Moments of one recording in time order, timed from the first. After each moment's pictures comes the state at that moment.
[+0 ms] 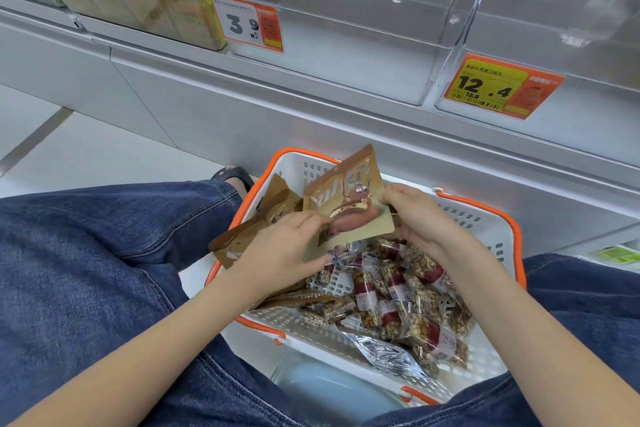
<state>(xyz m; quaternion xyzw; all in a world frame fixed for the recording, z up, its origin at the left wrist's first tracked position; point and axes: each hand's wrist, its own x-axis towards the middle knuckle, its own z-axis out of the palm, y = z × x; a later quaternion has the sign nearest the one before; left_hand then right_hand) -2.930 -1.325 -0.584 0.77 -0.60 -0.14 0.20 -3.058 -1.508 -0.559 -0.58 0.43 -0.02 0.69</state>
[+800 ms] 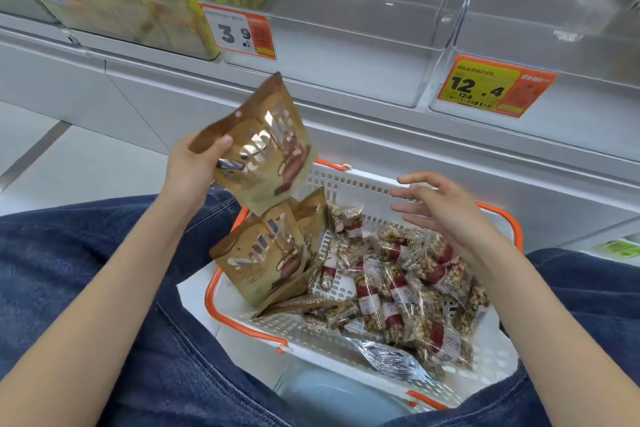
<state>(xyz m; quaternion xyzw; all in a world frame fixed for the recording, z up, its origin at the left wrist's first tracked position) -2.815 -1.342 -0.535 0.77 -0.13 -0.21 0.59 -3.091 -1.527 -0.537 -0.61 0.45 -0.11 0.64</state>
